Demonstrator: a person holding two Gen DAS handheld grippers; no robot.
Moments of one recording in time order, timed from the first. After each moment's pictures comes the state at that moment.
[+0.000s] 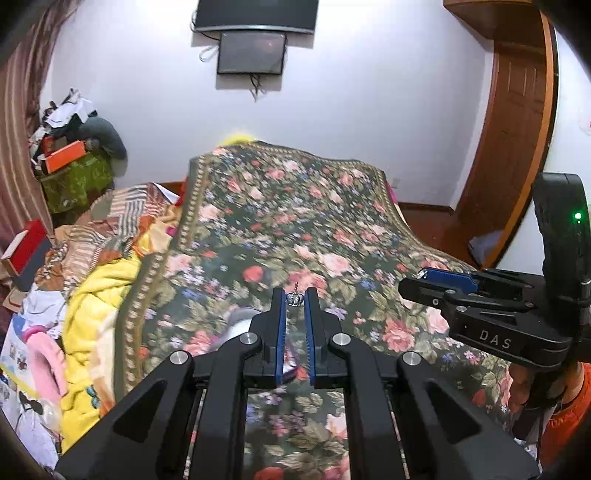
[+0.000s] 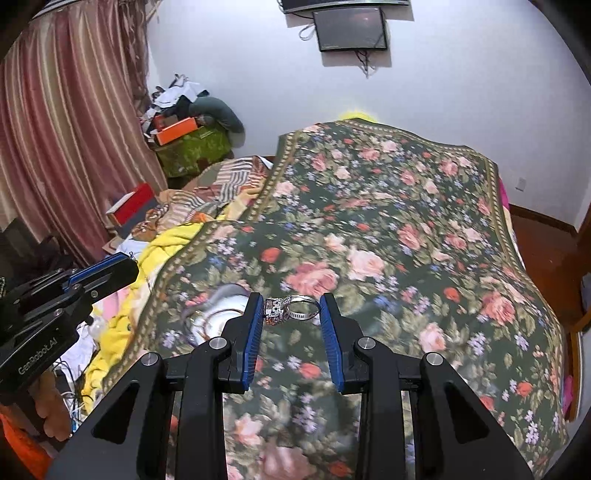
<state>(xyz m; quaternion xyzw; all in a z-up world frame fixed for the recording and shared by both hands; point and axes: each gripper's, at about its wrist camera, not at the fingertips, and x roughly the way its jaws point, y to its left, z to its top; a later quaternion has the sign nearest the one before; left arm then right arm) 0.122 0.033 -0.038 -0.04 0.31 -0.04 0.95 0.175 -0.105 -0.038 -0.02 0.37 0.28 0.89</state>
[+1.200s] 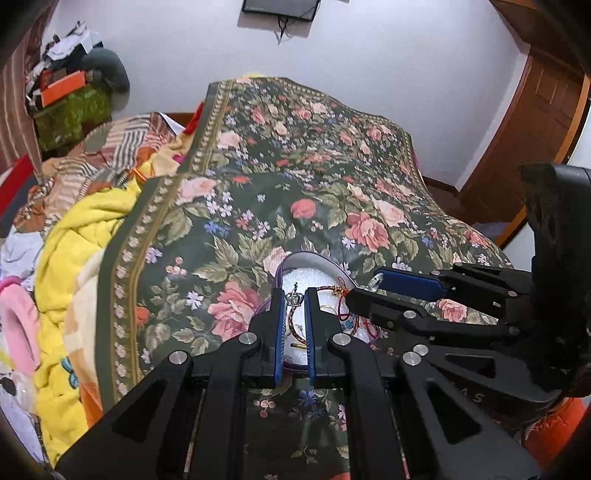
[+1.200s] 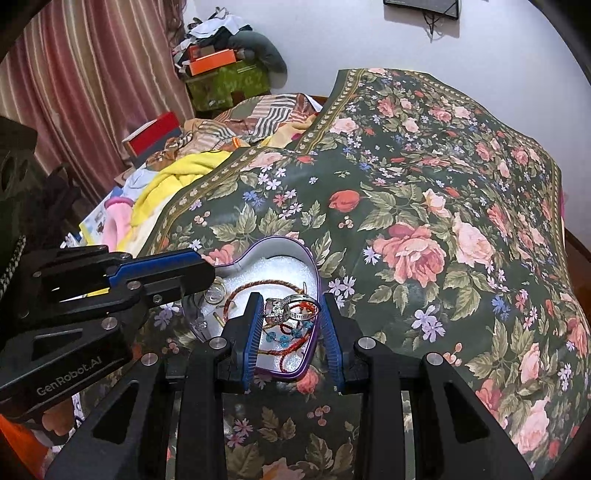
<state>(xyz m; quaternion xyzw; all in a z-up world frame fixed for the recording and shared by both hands) 0.167 0.098 -0.126 -0.11 0.41 -0.06 0.90 0.196 -0.019 -0.116 -0.11 0.44 0.33 0.83</state>
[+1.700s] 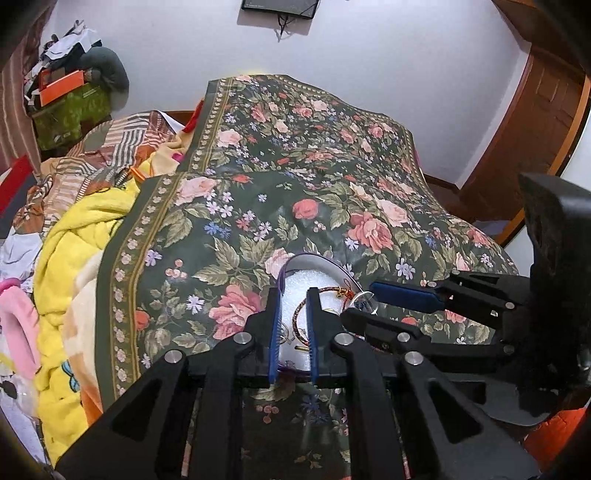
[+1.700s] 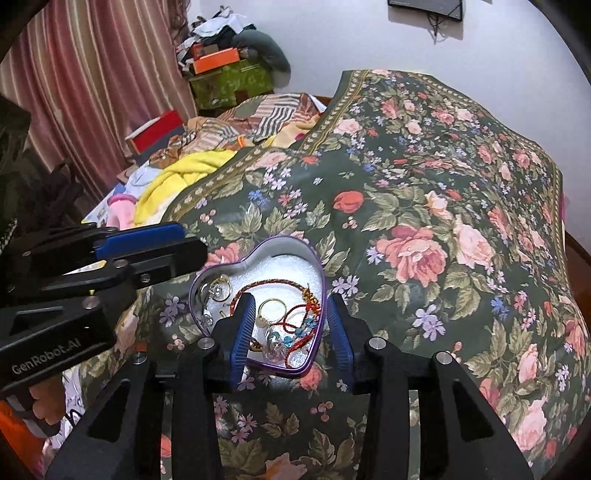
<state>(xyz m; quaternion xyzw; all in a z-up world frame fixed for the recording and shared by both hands) 0.172 0.101 -0.122 -0.10 0.41 -0.05 0.91 0.194 -0.021 -0.110 -0.11 0.44 0.33 0.83</state>
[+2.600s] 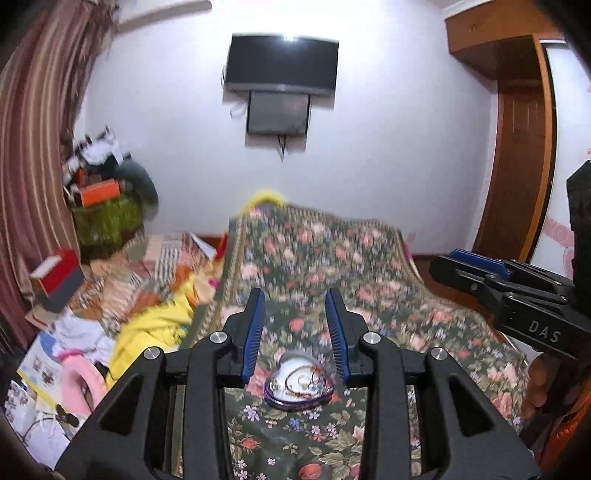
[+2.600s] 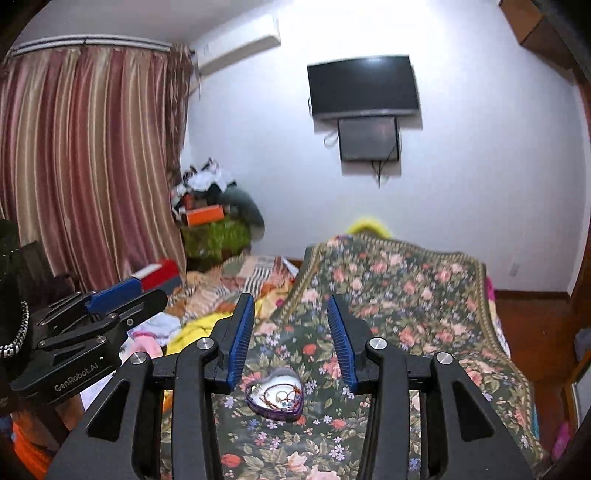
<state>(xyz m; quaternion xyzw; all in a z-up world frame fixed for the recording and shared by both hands) 0.046 0.070 0.033 -0.05 0.19 0.01 0.98 0.058 -0.100 0.069 -0.01 0.17 0.28 0.94</state>
